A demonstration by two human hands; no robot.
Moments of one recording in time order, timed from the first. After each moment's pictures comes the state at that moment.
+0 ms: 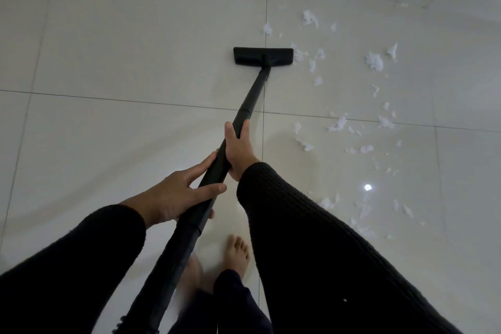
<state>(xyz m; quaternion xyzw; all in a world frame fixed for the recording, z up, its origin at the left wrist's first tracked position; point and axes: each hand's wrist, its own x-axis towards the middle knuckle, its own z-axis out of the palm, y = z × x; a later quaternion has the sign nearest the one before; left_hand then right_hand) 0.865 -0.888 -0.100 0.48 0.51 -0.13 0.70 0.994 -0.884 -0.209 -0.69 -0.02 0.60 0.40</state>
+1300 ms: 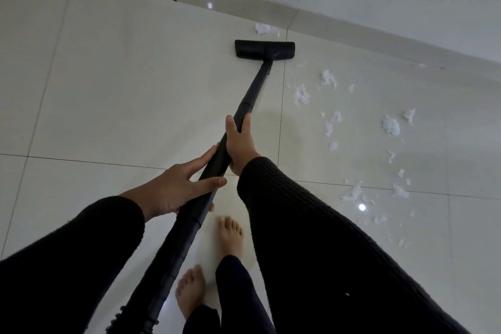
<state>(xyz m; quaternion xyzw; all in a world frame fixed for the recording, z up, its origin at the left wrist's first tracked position) 0.901 -0.632 -0.118 0.47 0.51 -0.09 0.71 1.028 -0.622 -0.219 -0.72 -0.07 0.58 0.38</state>
